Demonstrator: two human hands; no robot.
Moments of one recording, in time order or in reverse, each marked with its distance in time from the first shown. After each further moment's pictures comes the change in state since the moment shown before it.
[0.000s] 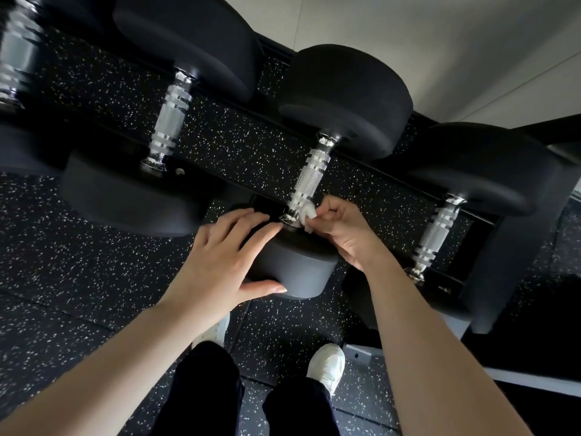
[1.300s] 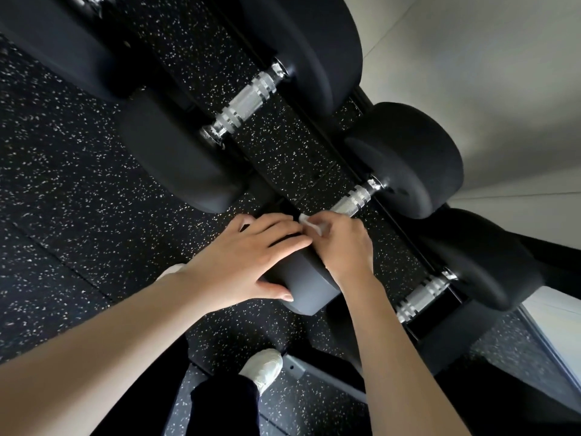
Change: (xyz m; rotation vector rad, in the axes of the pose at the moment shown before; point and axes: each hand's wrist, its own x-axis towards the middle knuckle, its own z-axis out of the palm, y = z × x) left_hand -0.005 -0.015 0.011 -0.187 0.119 -0.001; right_hand -0.005 -0.049 0.066 -1.399 0.173 -0.136
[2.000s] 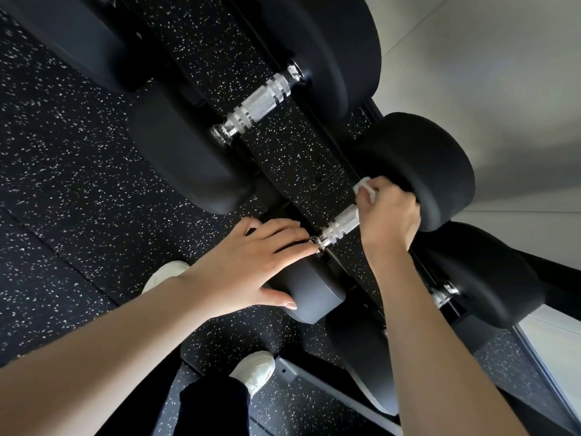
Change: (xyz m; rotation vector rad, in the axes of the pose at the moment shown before) left_hand -0.003 -0.002 0.005 -0.046 0.014 -0.016; right_hand 0.045 0.008 -0.033 -0.196 0.363 0.060
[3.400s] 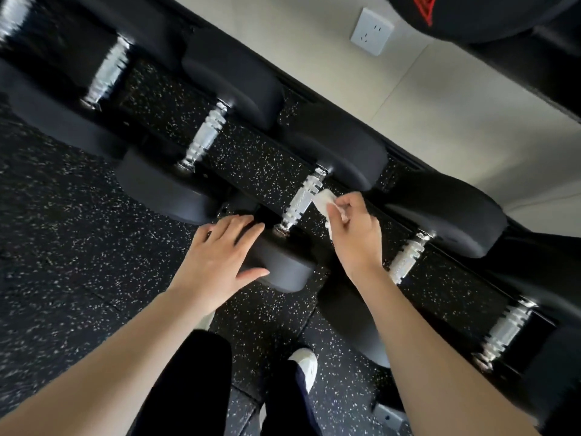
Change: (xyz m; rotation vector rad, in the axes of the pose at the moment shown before) left_hand -0.021 -0.117 -0.138 0.421 -0.081 -0.233; right_hand -0.004 -0.127 -0.020 0.667 0.045 0.022
